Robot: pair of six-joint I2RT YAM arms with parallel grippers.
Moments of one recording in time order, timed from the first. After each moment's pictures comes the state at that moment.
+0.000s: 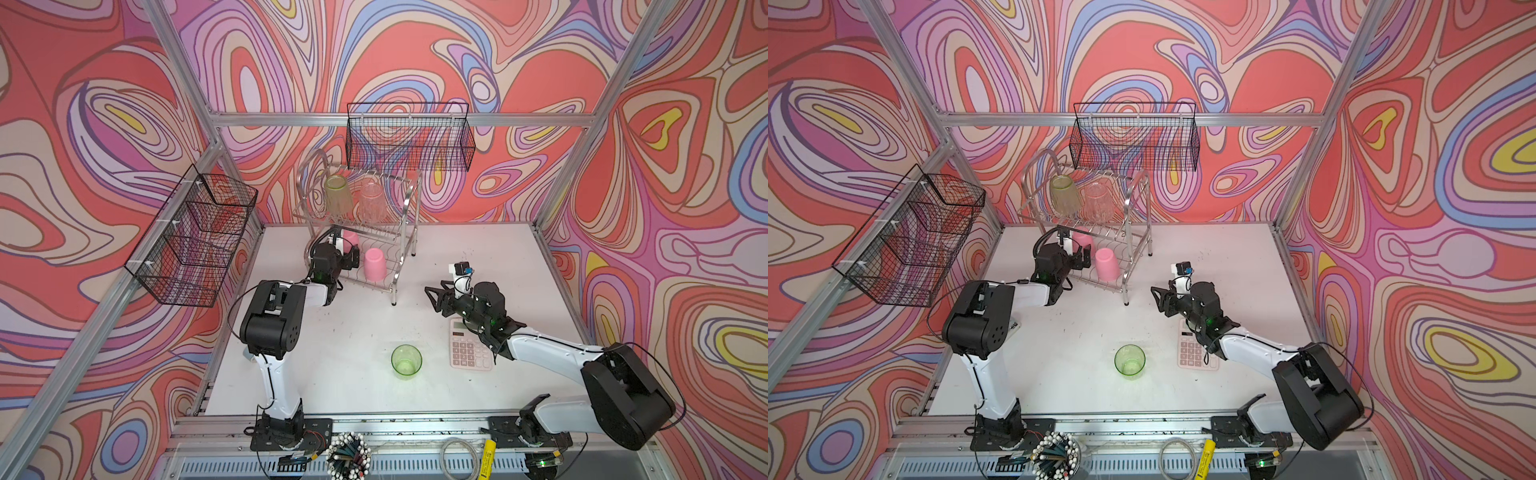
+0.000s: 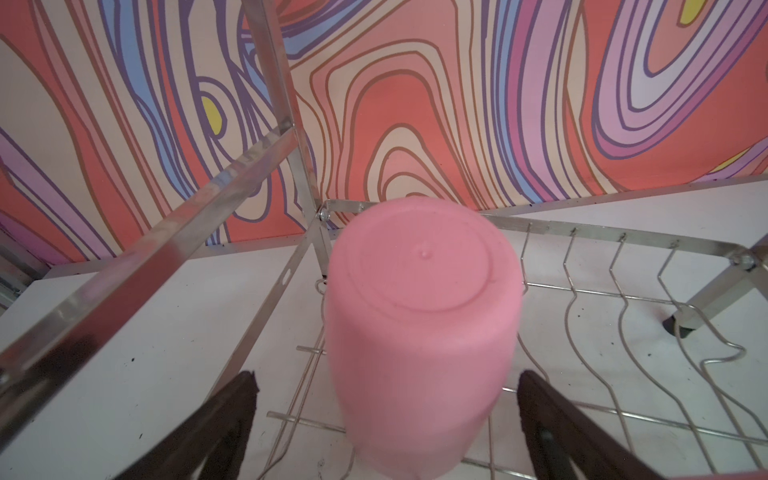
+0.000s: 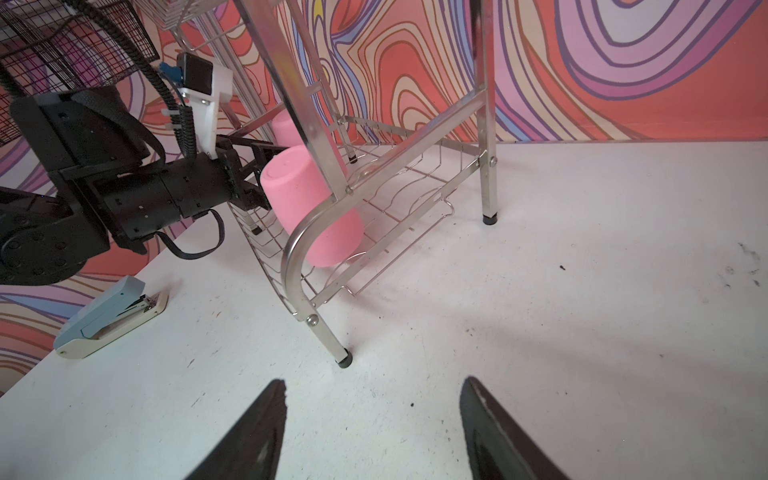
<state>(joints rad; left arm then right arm) -0.18 1.94 1.01 0.69 -0.04 0.00 0.49 1.36 0.55 0.53 -0.16 0.28</state>
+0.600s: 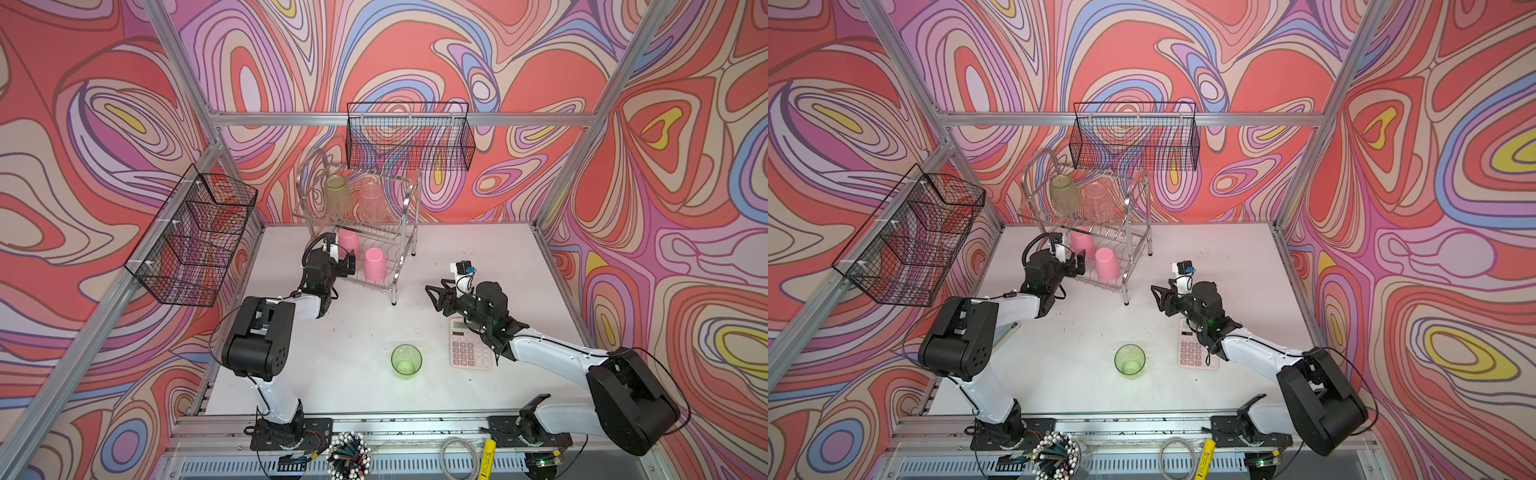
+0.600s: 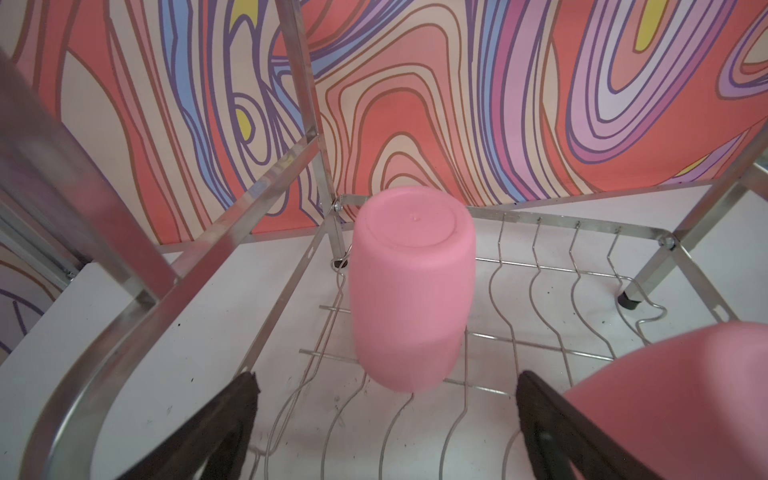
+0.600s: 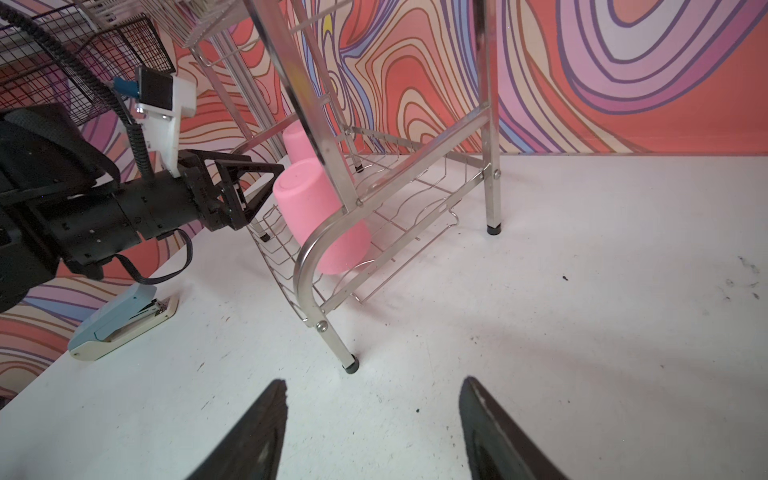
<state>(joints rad) -0.18 1.73 0.81 0.69 -0.04 -0.01 0.49 1.32 0.55 0.52 -0.17 0.28</state>
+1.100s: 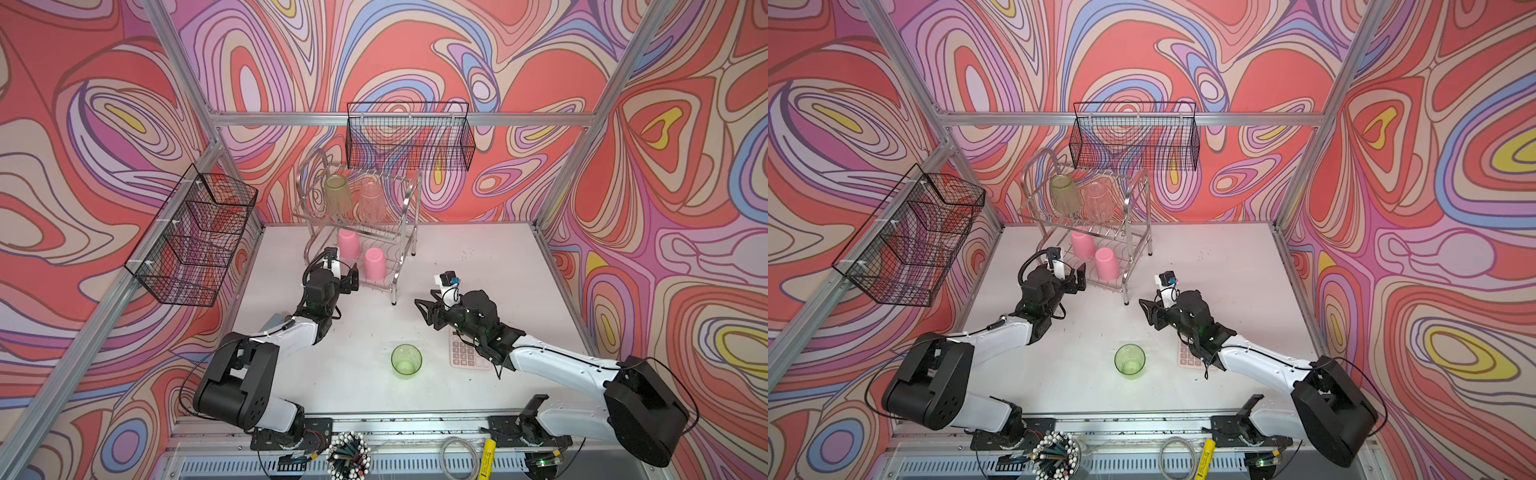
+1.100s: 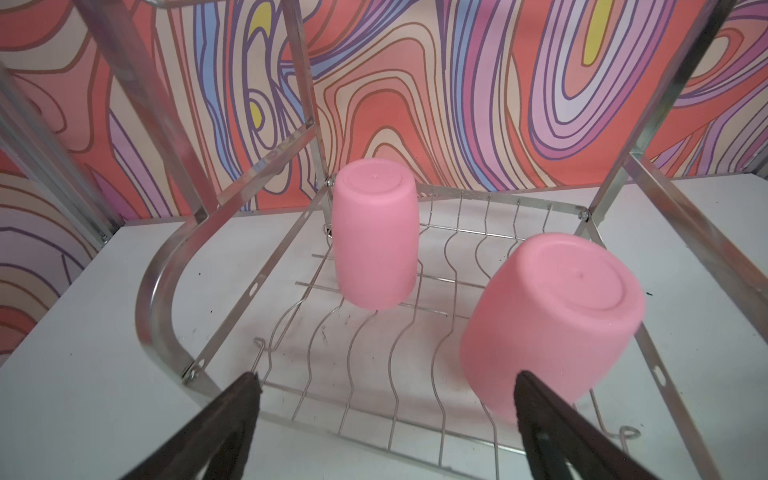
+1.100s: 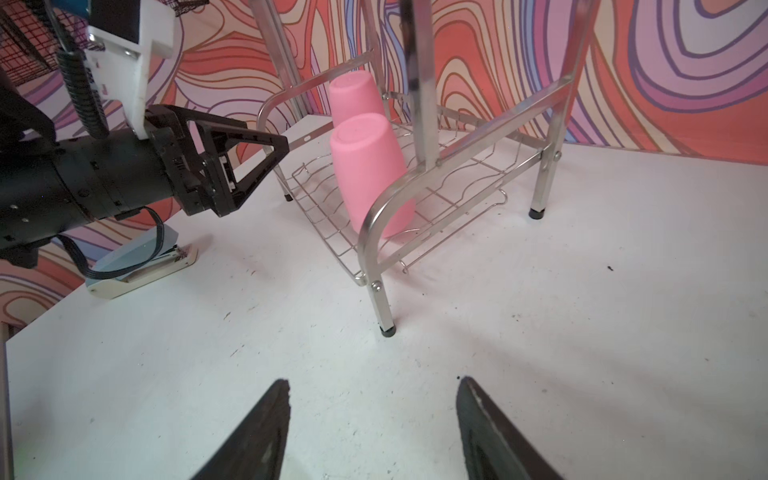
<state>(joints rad) -0.31 1.43 0.59 0.59 -0.19 -0.08 0.70 1.25 0.57 0.34 -0.02 0.21</state>
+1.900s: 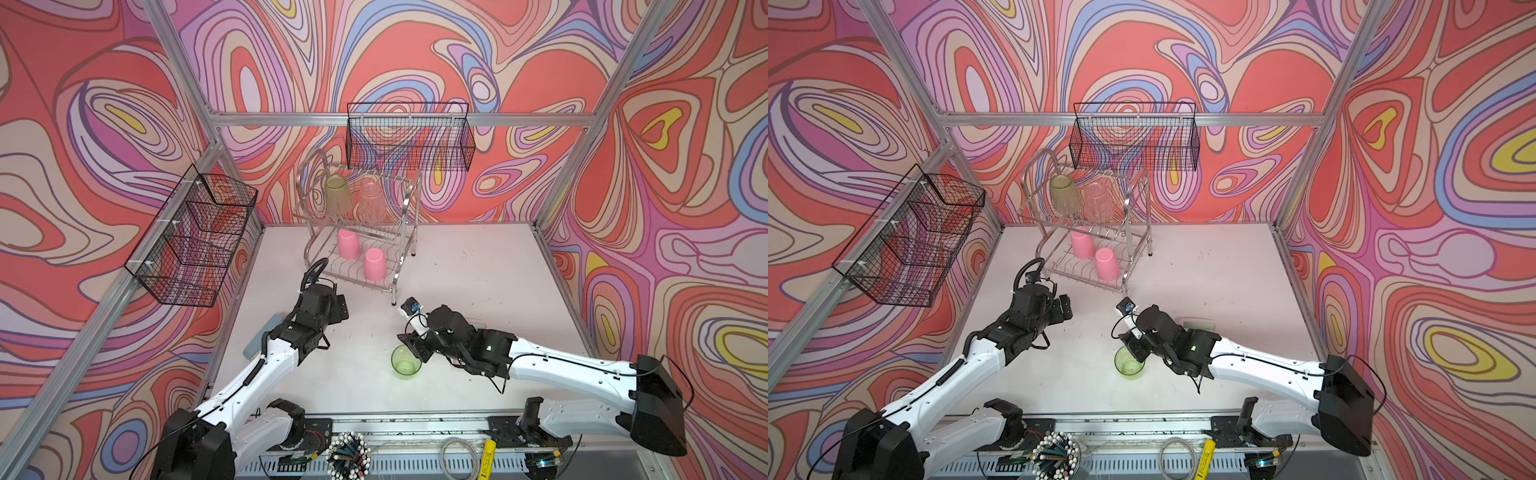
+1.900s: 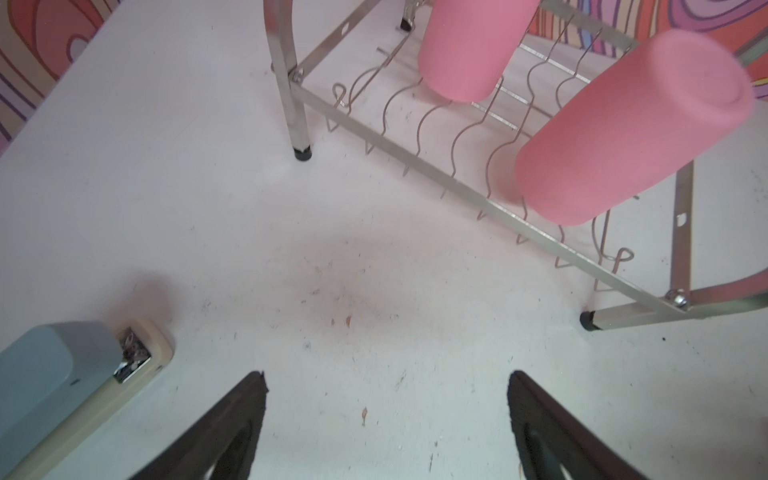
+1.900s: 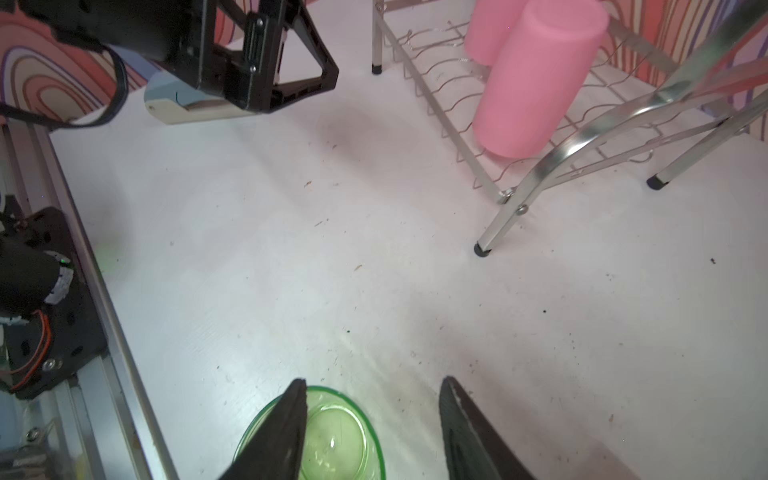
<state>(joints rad) -0.37 1.06 0.64 -0.36 -0.28 -0.51 1.06 1.26 0.86 -0.26 0.13 0.13</state>
